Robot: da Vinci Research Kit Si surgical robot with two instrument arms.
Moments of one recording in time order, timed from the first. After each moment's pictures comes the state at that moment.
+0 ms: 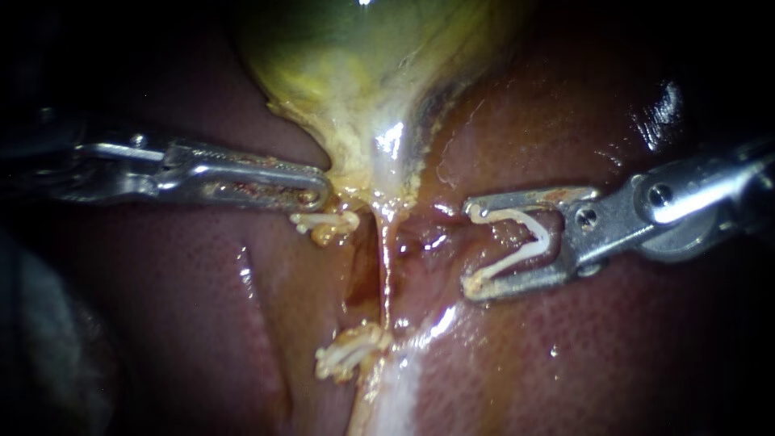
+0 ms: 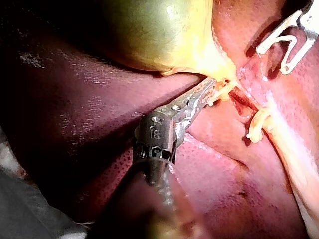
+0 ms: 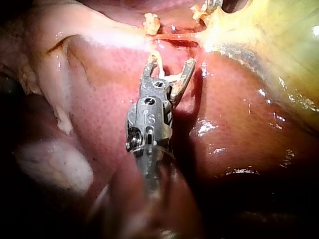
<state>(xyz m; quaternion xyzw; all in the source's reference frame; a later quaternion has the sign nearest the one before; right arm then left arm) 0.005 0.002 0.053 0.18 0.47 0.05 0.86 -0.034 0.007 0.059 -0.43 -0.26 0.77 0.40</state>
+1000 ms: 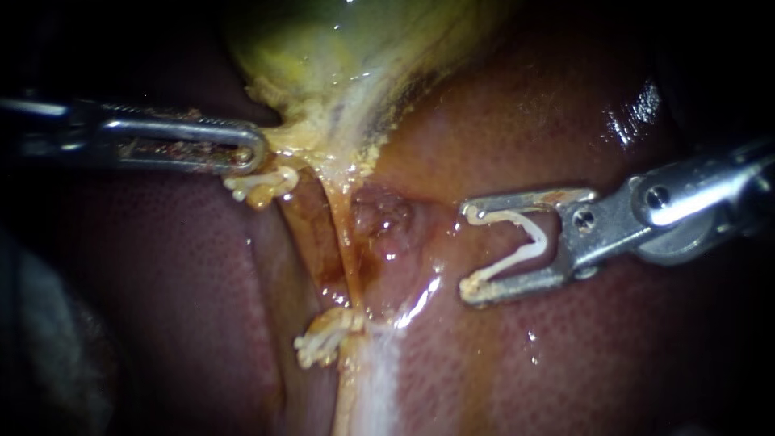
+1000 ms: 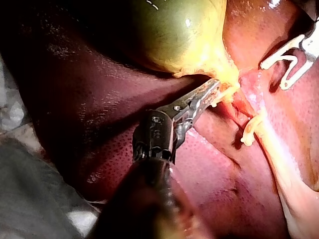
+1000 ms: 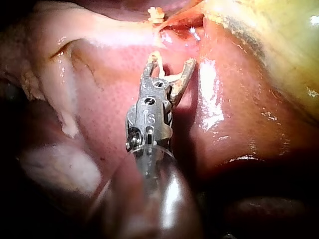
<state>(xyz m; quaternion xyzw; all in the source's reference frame) 0.007 0.002 0.052 0.19 0.47 0.07 0.86 -0.029 0.009 0.050 -0.45 -0.25 0.74 0.43</state>
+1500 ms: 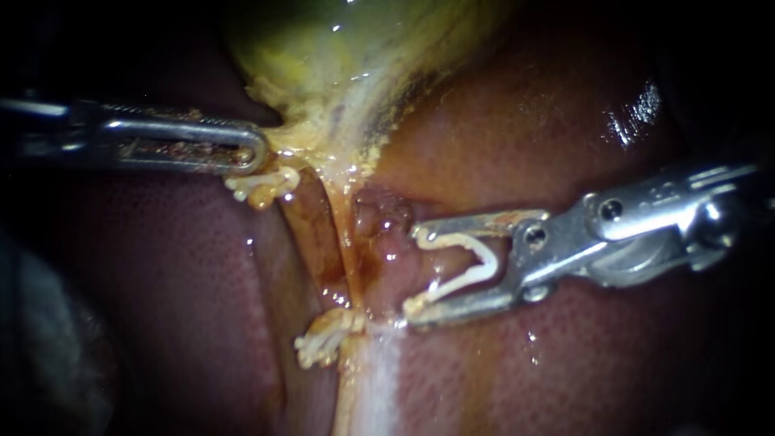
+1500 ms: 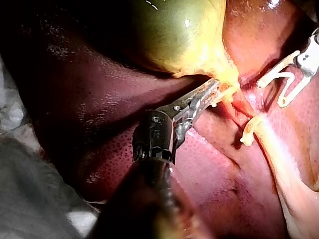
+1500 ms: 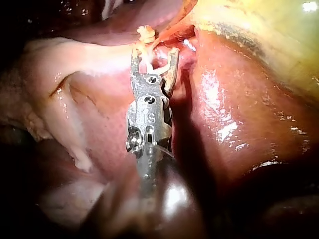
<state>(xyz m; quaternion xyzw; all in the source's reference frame) 0.012 0.000 0.052 0.26 0.47 0.13 0.83 -0.029 0.009 0.050 -0.45 -0.25 0.74 0.43</state>
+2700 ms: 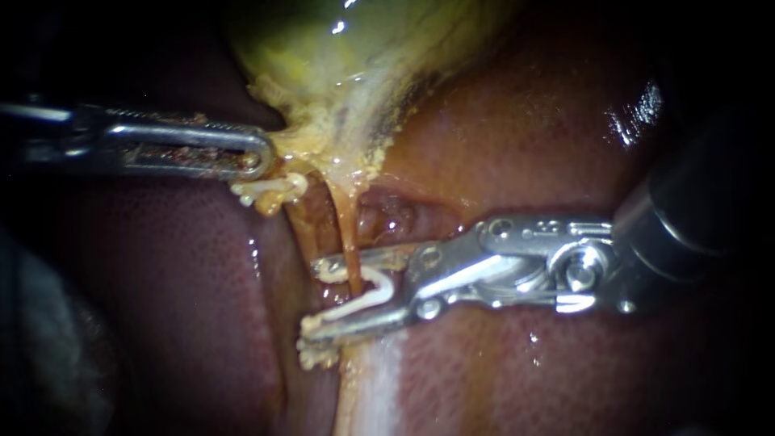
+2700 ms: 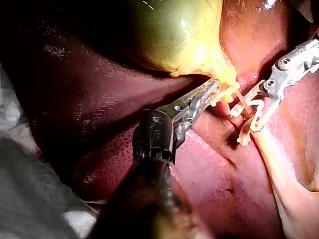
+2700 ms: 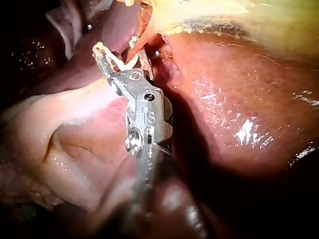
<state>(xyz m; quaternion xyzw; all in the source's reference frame) 0.018 -0.002 0.058 0.36 0.51 0.22 0.75 -0.030 0.009 0.050 -0.45 -0.25 0.74 0.43</state>
